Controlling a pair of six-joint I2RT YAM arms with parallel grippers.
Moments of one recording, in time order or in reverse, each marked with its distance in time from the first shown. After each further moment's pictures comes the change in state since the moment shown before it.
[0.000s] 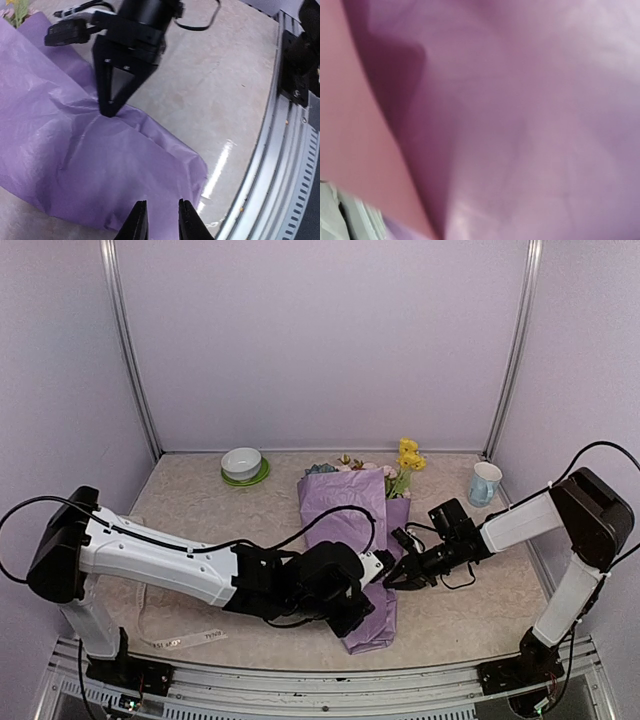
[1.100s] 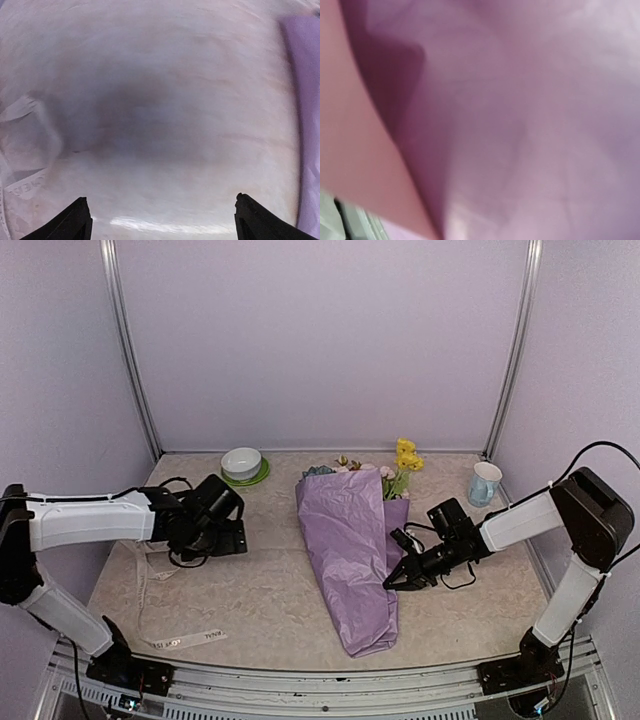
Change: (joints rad) left arm 0.537 -0.301 -0.230 -0.397 -0.223 -0.572; right arm 0.005 -0.002 0.012 -0.037 0.001 -0.034
